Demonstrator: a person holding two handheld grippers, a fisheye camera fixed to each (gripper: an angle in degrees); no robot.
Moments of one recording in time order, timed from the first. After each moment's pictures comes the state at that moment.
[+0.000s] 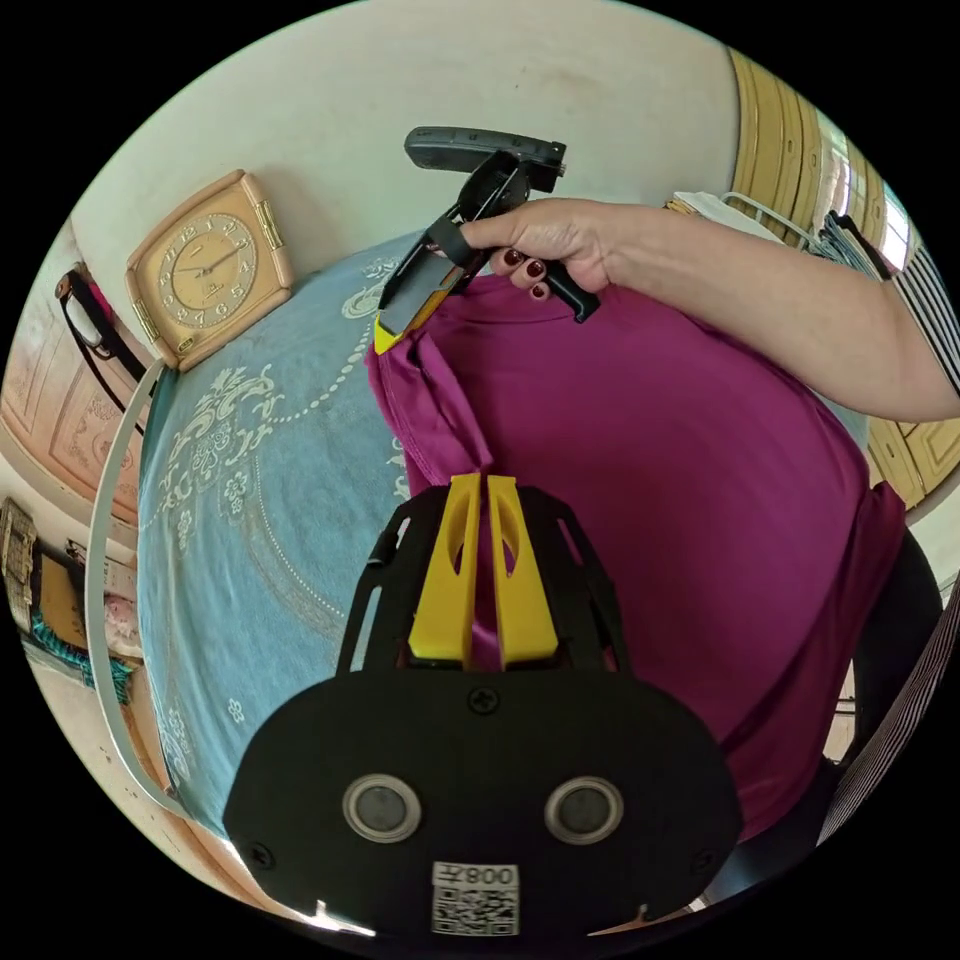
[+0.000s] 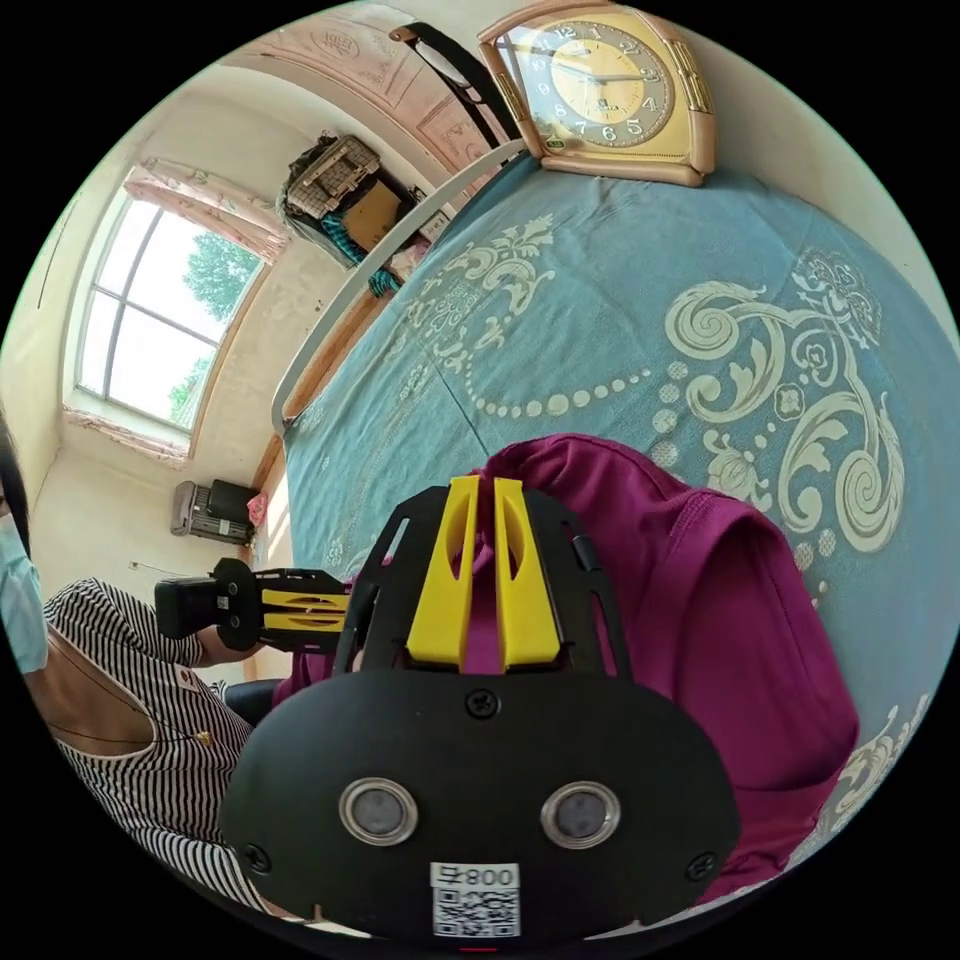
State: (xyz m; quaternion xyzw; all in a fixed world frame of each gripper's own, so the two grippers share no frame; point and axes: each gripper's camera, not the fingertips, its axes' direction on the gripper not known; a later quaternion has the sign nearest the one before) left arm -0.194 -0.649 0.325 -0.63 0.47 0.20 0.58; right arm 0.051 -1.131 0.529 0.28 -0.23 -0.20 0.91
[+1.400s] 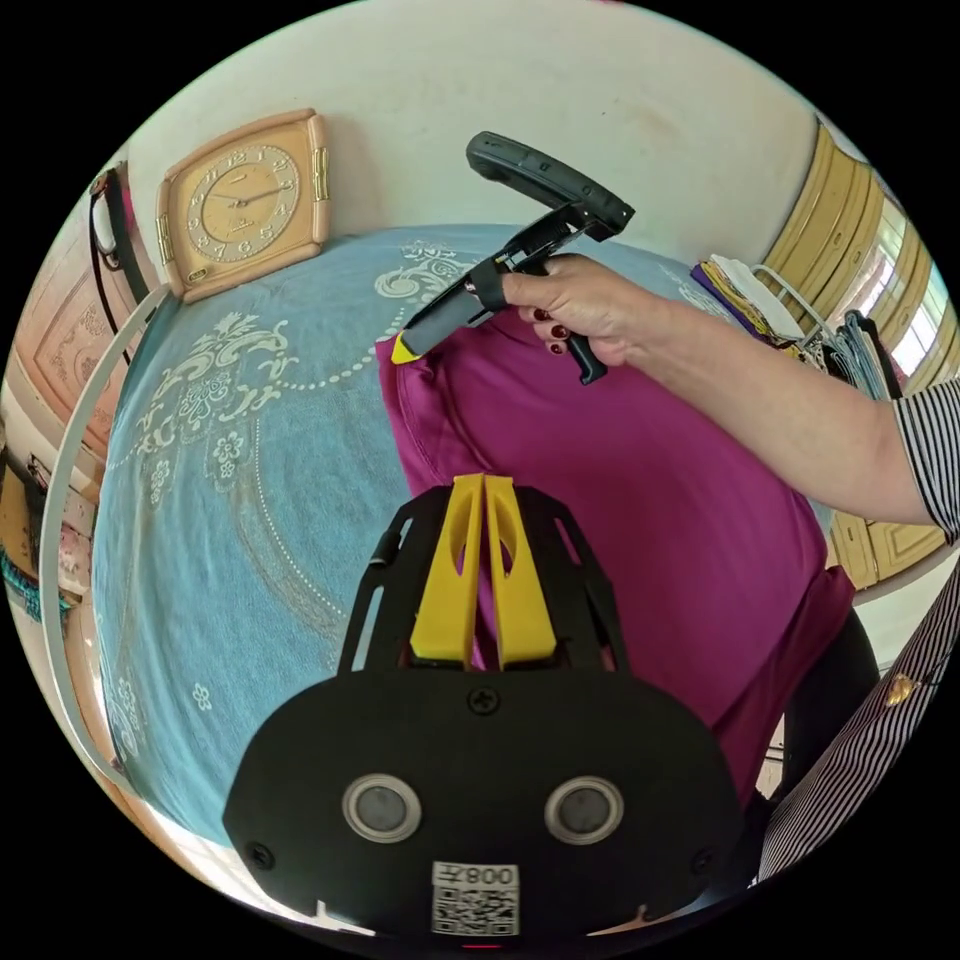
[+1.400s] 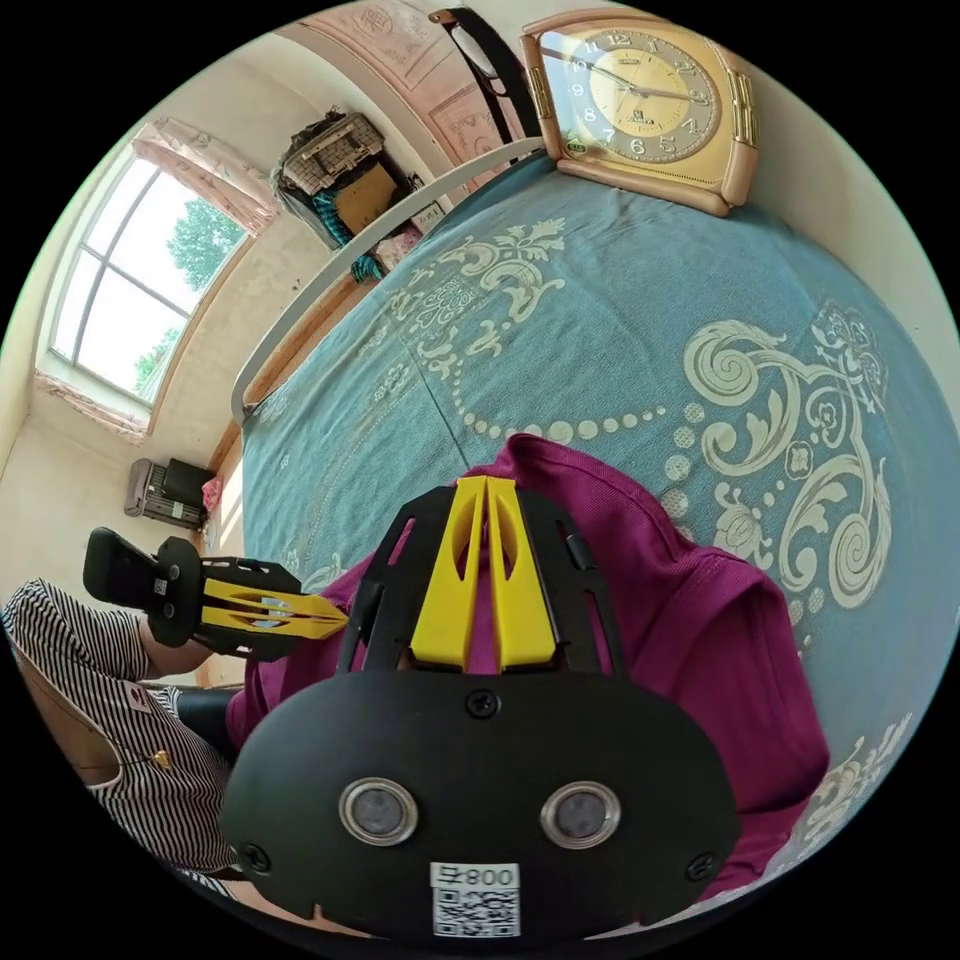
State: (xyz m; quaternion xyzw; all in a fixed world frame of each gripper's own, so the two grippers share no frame) left arm -0.237 -0.605 0.324 -0.69 0.44 0.09 0.57; right arm 0.018 -1.042 0.587 0.30 -0.16 -0.21 0.92
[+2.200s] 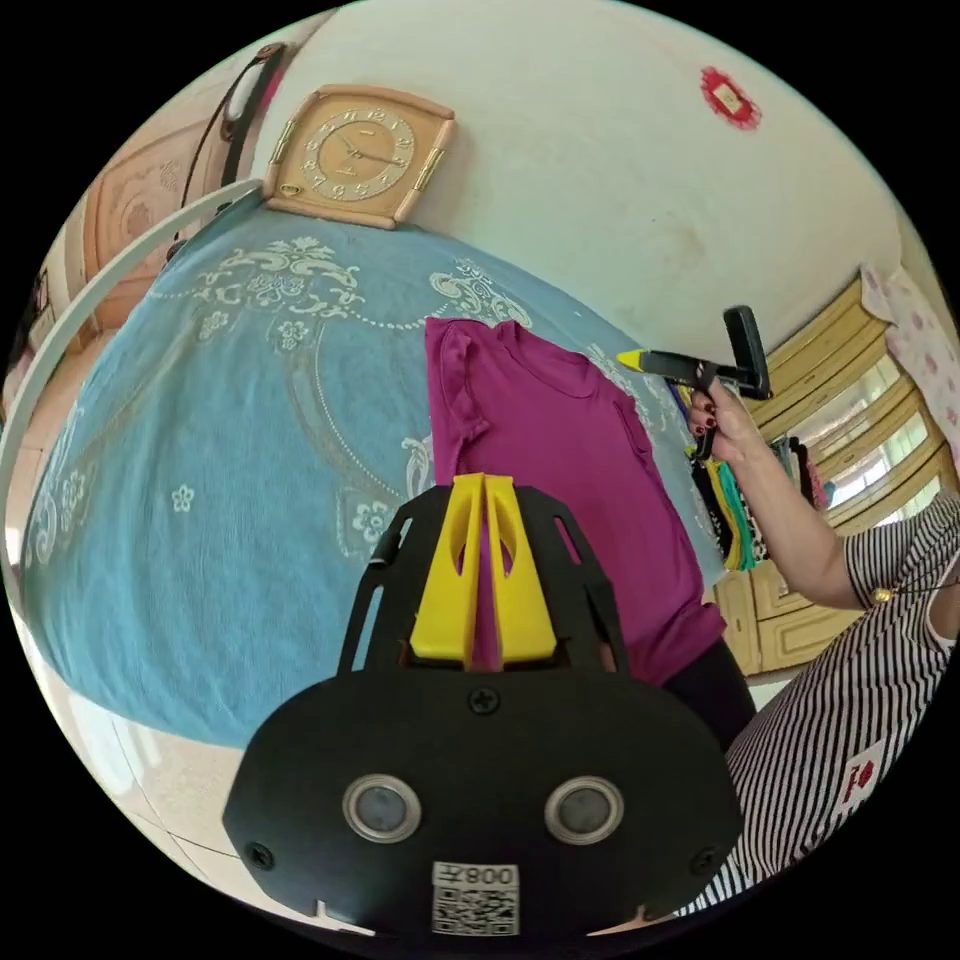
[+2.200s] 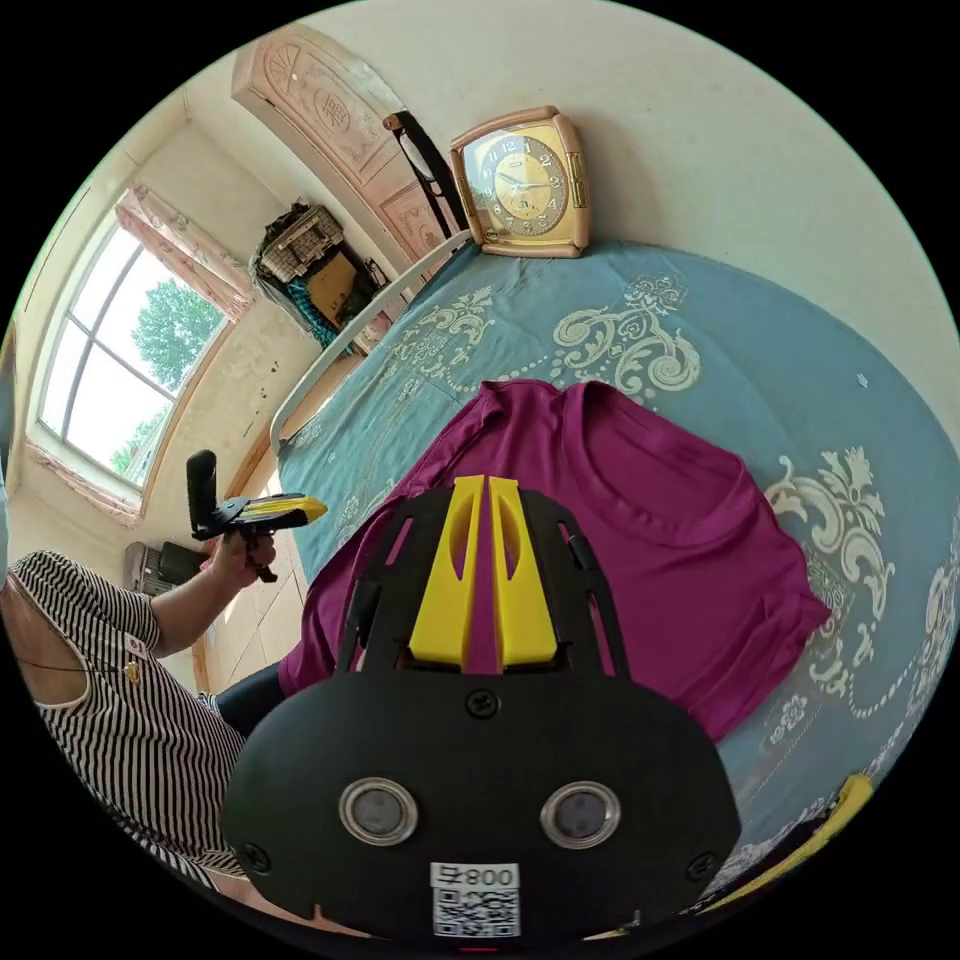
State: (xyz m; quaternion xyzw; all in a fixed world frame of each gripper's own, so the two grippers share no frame) left arm -0.420 -0.571 0.327 -0.73 0.40 -0.10 0.55; right arm 0.109 -0.715 0.652 0.39 -0.19 -0.09 0.90
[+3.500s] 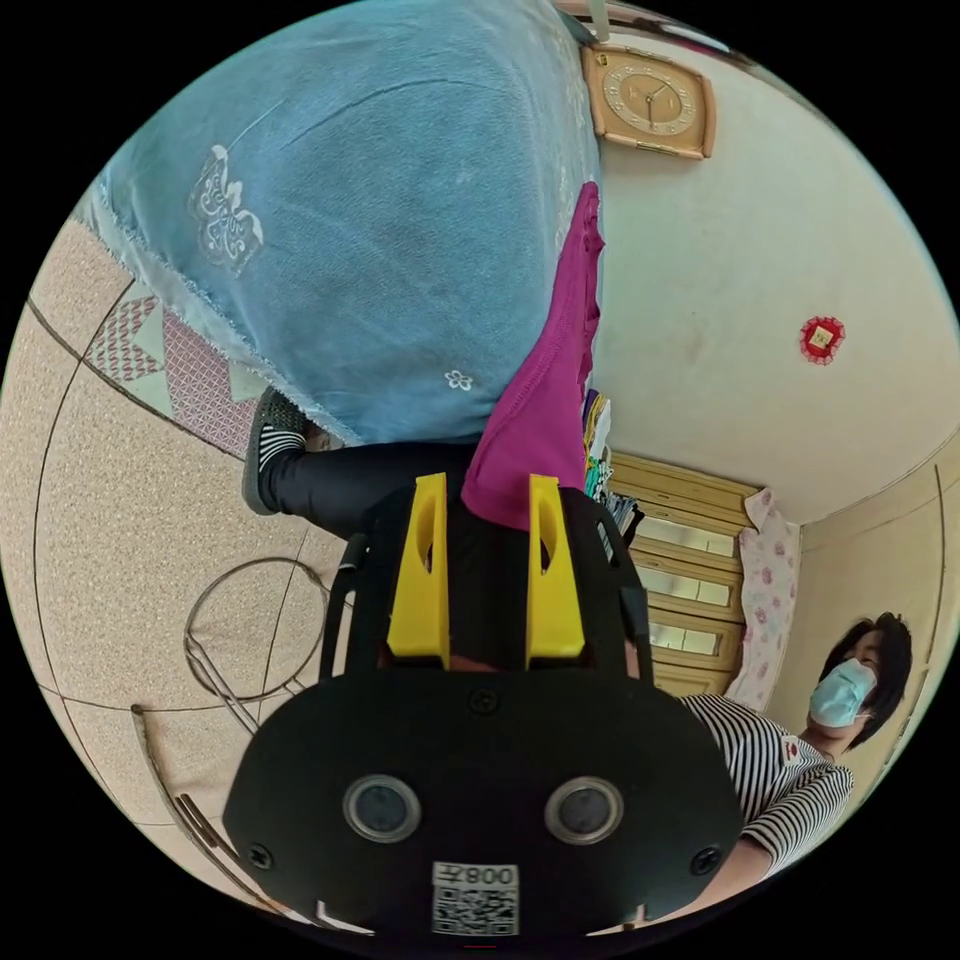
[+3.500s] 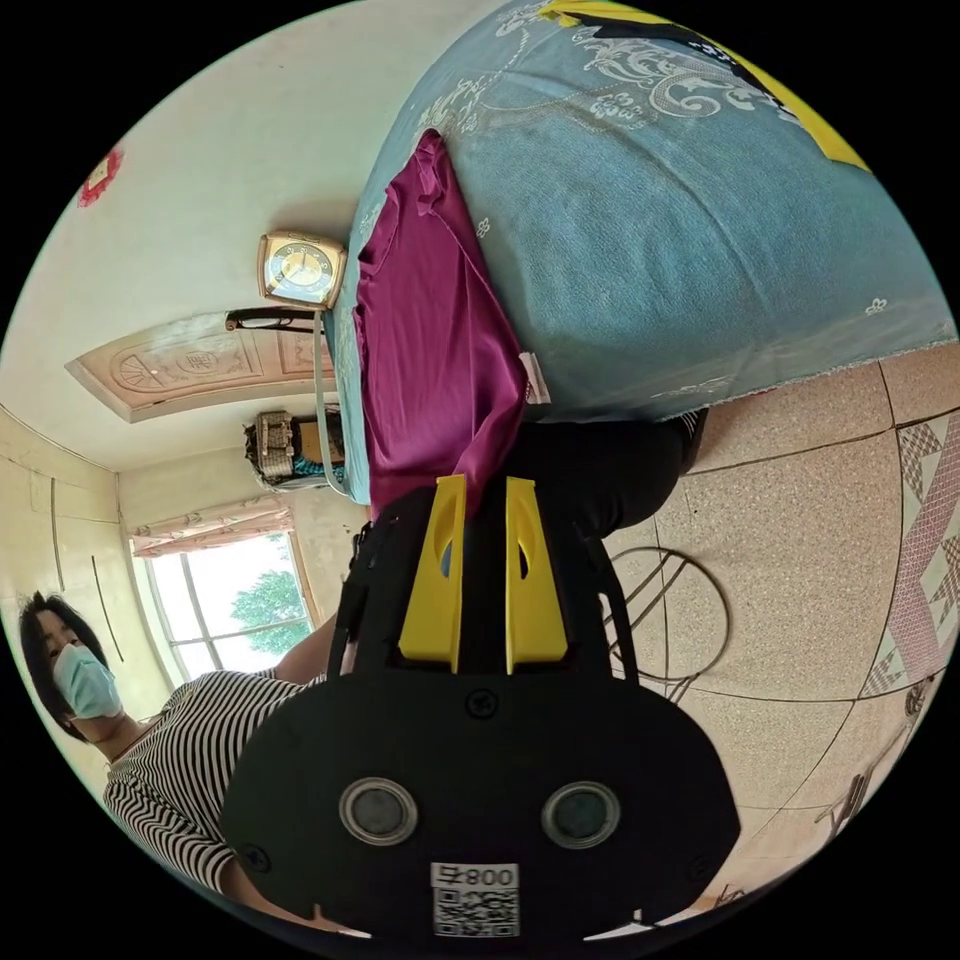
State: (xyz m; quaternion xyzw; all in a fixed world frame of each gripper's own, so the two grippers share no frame) left arm -0.678 -0.415 0.160 -0.79 0.29 -0.45 0.28; right arm 0.209 -0.197 1.059 0.29 -0.49 0.25 0.78
